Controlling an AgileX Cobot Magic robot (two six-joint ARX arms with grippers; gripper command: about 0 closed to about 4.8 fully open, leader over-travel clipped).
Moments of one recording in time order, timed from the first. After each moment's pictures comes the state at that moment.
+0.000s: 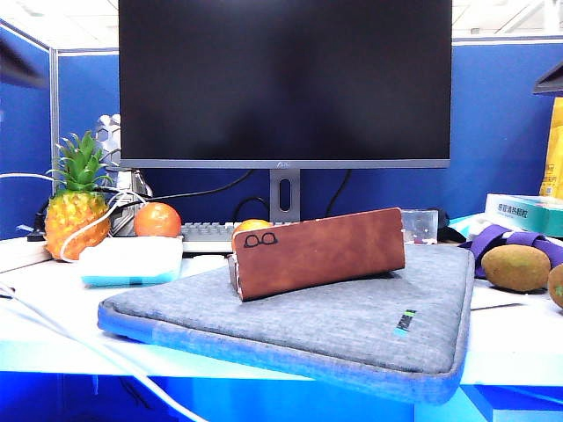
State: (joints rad) left arm -0.34 0.45 0.28 -0.01 0.17 -0.21; right arm 0.40 0.14 0.01 0.19 0.05 0.36
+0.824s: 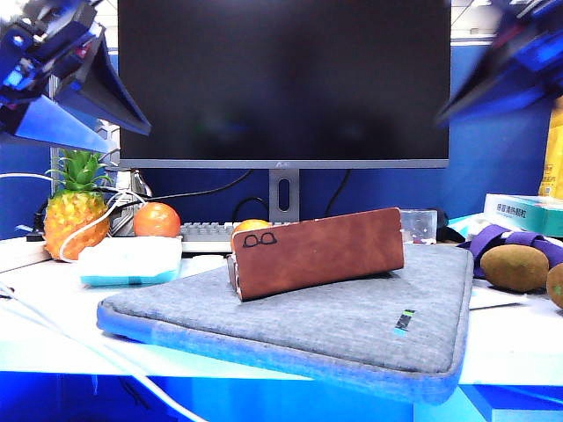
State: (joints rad) left arm -0.34 1.04 0.58 0.05 0.31 -0.03; right arm 0.40 0.92 0.53 0.04 -0.17 0.24
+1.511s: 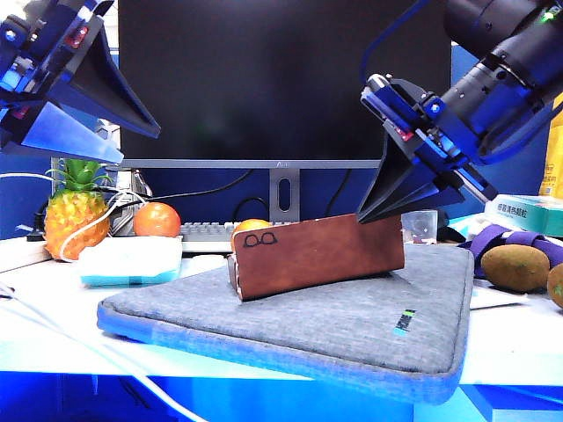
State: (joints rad) left arm -0.34 1.04 0.58 -0.03 0.45 -0.04; right arm 0.40 1.42 0.80 -0.15 -0.47 0.18
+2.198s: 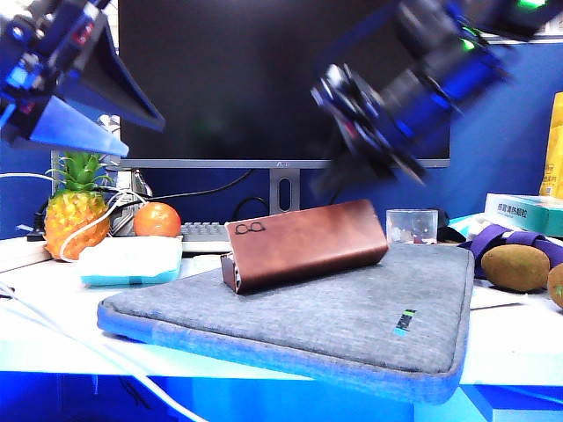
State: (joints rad) left arm -0.34 1.06 0.58 0.03 0.44 -0.04; right arm 0.40 1.66 1.10 -0.05 -0.47 0.16
